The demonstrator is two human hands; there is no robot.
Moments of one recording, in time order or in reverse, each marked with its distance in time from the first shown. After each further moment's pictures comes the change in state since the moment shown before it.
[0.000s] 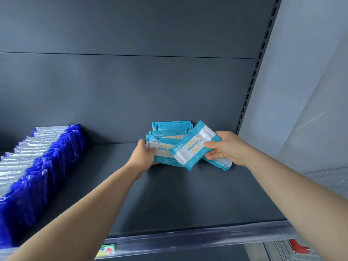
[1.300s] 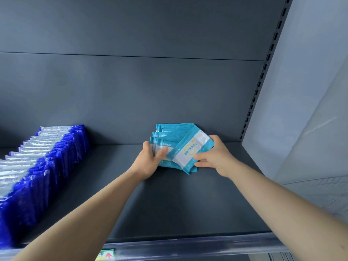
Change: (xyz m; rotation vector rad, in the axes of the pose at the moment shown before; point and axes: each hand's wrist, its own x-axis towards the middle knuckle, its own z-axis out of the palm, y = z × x) left_hand -0.003 -0.007 -0.002 0.331 -0.028 0.212; right_hand 0.015 0.014 0.043 0.116 0.093 -0.015
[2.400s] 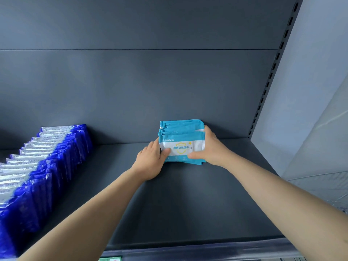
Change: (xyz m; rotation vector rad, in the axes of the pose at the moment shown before) left_hand 0.017 -0.015 -0.003 0.432 -0.062 0.161; right_hand 0.035 0.003 0.015 -0.584 -0.081 -0.254
